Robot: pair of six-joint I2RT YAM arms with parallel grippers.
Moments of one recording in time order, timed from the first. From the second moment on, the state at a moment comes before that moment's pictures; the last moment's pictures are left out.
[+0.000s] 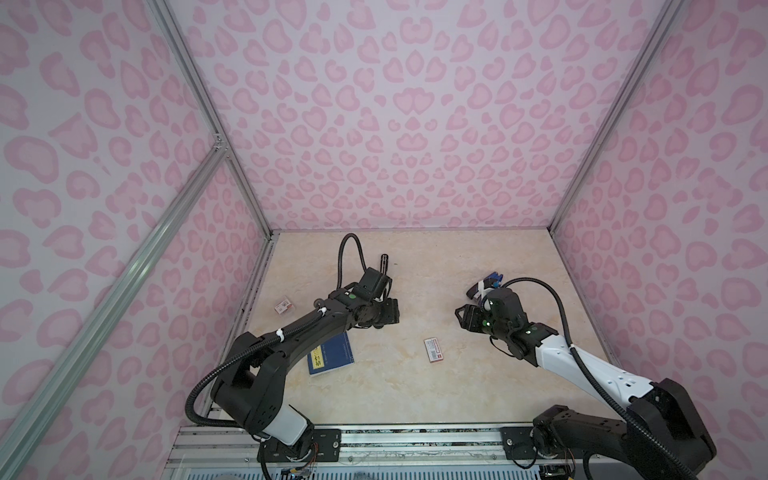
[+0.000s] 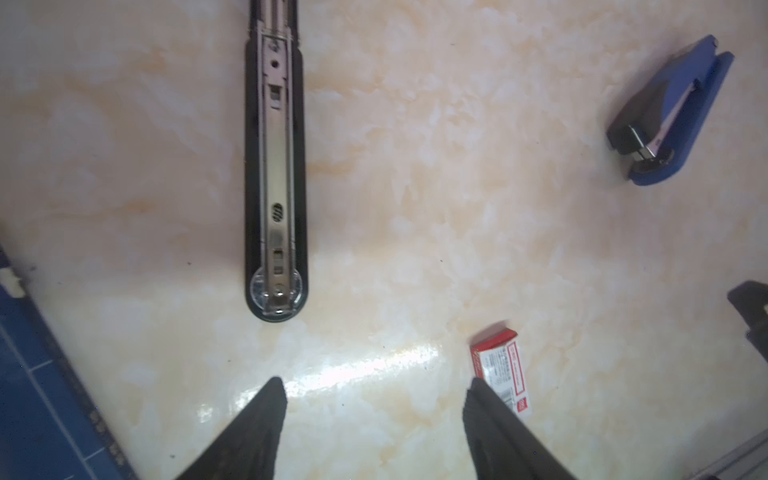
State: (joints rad) left arm -0.63 1.53 1.02 -0.51 0.07 -0.63; right arm 0.44 1.20 0.63 -0.18 -0.02 0.60
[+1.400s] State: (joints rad) left arm -0.78 1.59 0.97 -0.32 0.08 -0.60; right arm 0.17 1.82 1.14 -0.44 0.06 0.62
